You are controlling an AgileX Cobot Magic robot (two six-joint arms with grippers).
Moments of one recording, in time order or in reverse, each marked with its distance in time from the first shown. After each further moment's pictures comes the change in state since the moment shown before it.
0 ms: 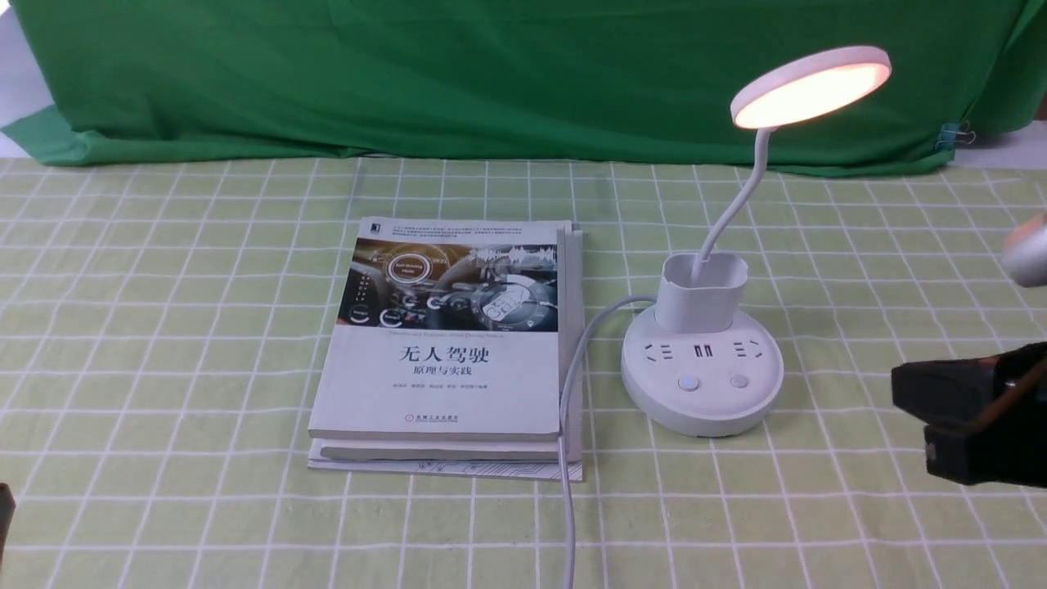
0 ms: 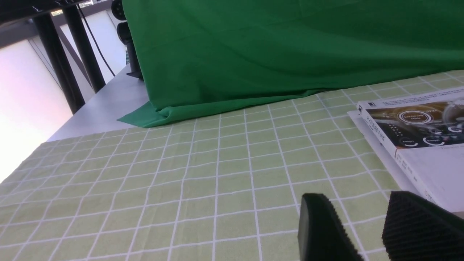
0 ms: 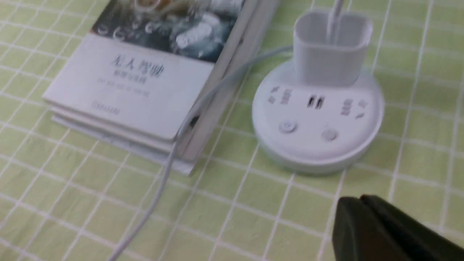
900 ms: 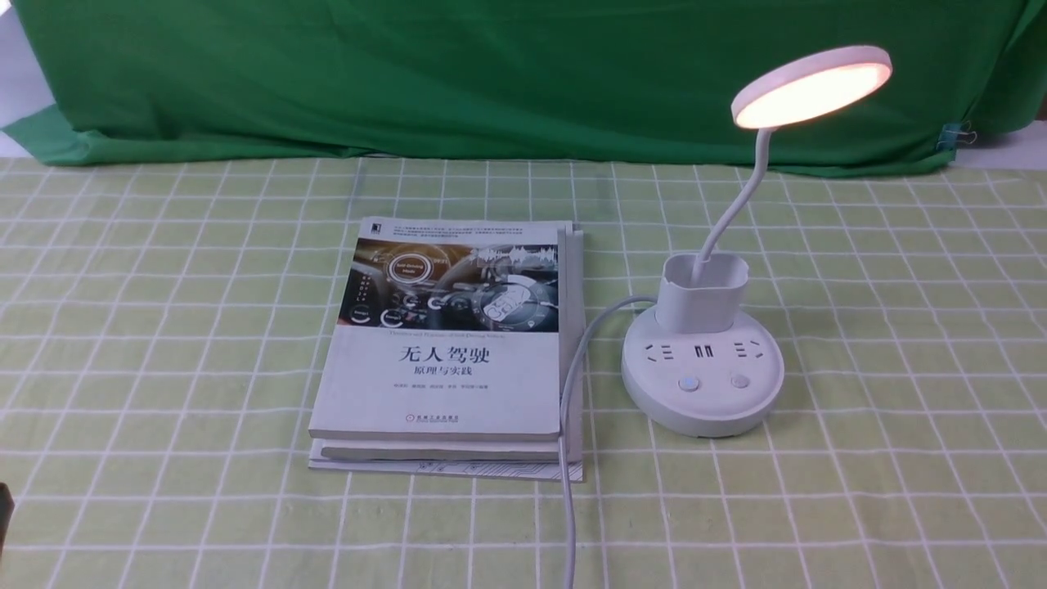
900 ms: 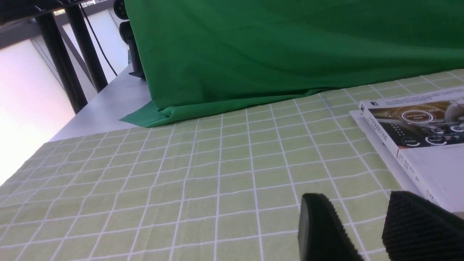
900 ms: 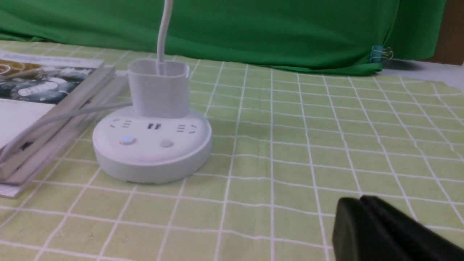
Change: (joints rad) right arm -0.320 -0.816 0.600 -0.026 -0.156 -0.124; left arm 0.000 0.000 0.000 0.002 0.000 0.000
